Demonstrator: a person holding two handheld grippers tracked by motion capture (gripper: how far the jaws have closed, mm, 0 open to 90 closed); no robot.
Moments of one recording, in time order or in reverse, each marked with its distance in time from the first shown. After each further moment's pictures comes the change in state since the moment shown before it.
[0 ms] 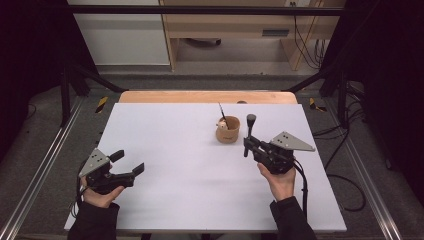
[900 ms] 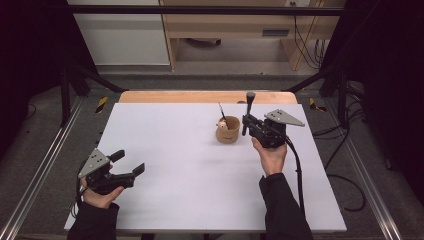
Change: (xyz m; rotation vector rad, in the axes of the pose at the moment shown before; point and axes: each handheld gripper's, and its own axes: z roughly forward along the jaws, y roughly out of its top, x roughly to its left) left arm -0.003 0.002 -0.001 -0.004 -0.011 0.014; right arm -0.028 0.026 0.050 -0.011 -0.121 0.065
